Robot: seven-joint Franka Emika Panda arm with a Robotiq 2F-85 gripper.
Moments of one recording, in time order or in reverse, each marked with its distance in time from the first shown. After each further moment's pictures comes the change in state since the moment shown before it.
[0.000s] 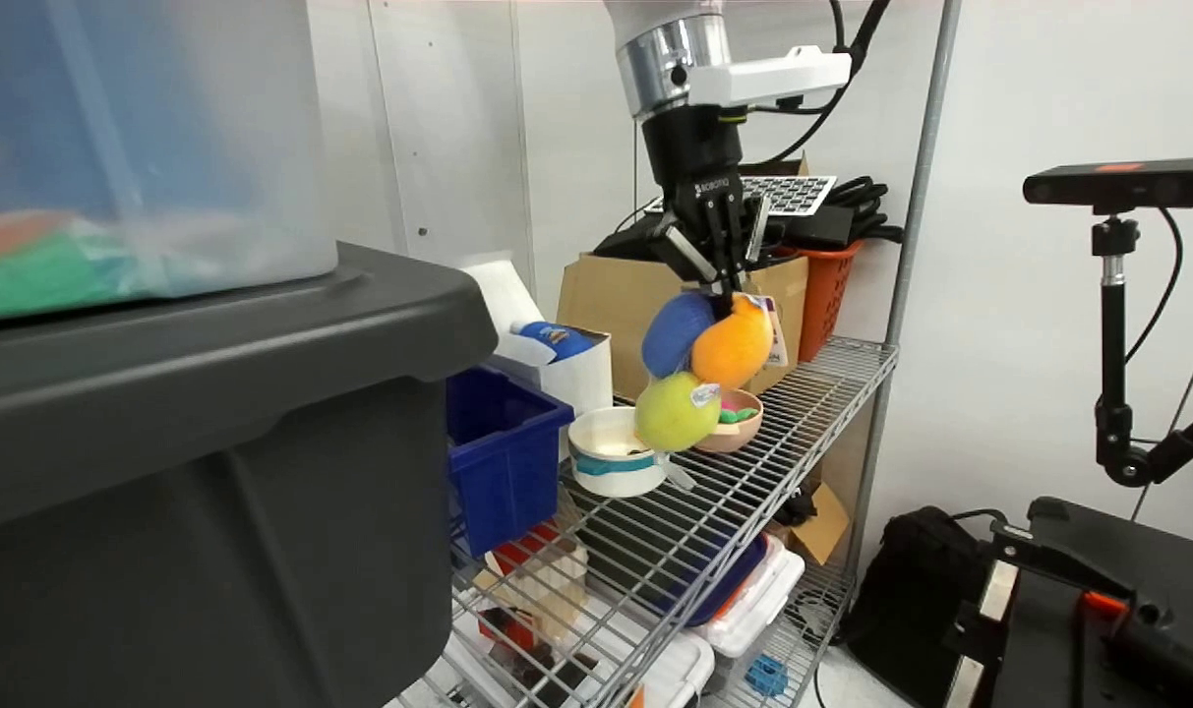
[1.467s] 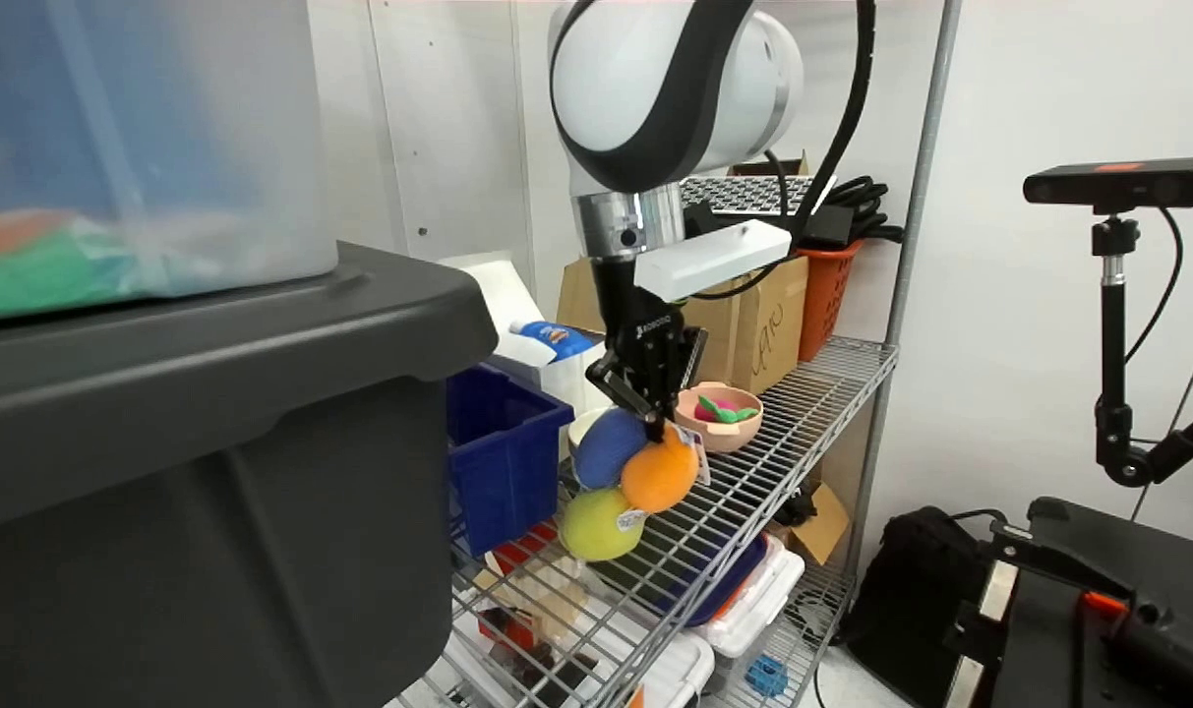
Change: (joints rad) arm 0.029 0.168 0.048 -0.055 0.003 0.347 0.037
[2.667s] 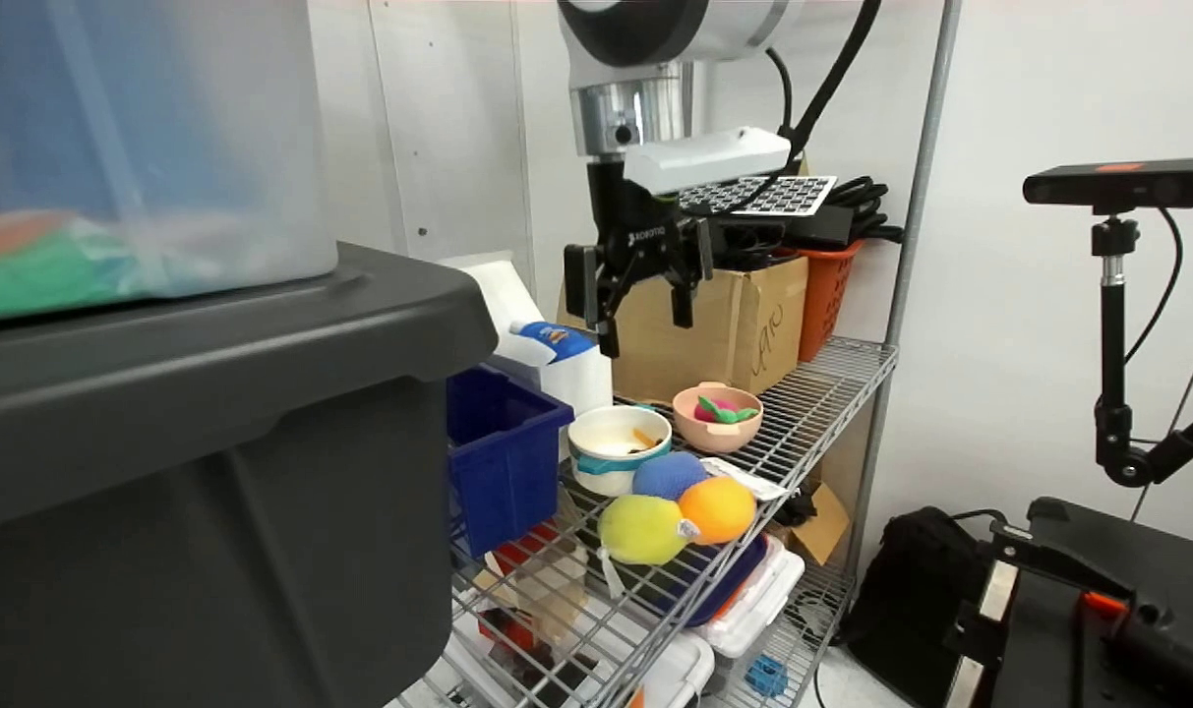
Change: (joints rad) arm 0.000 -0.102 -0.024 0.035 0.000 -0.057 0.027
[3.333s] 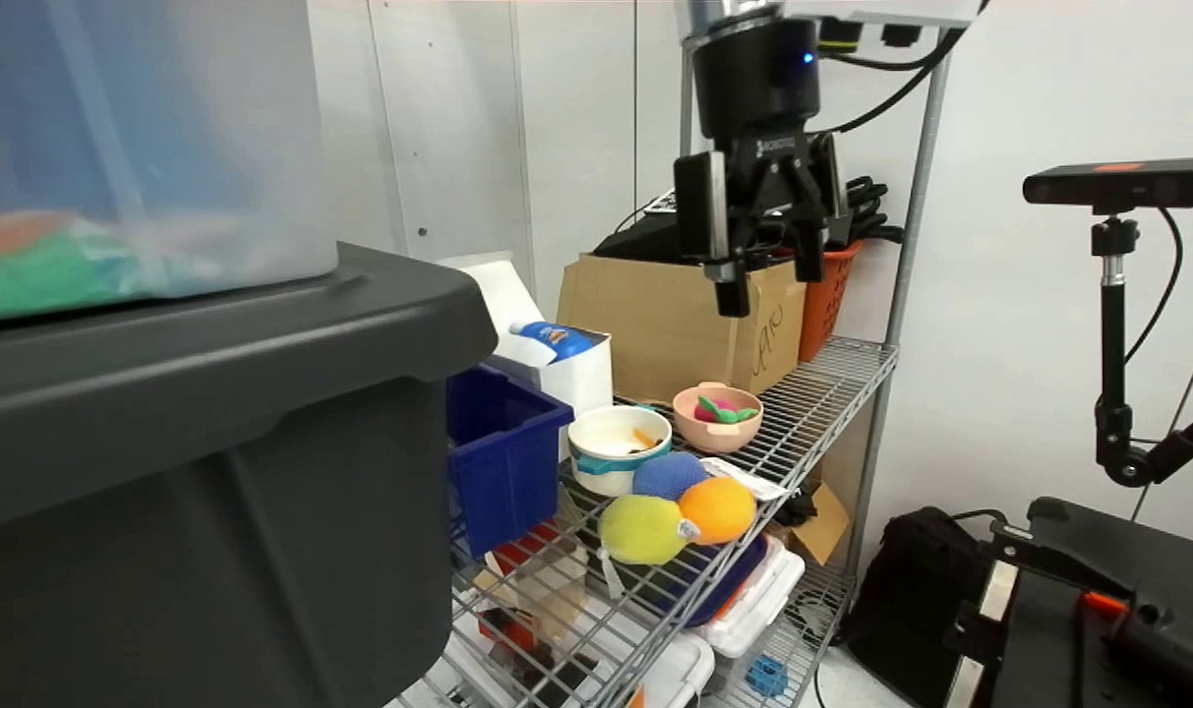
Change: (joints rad) arm 0.000 -0.391 0.037 -0.380 0.000 -0.127 -0.008
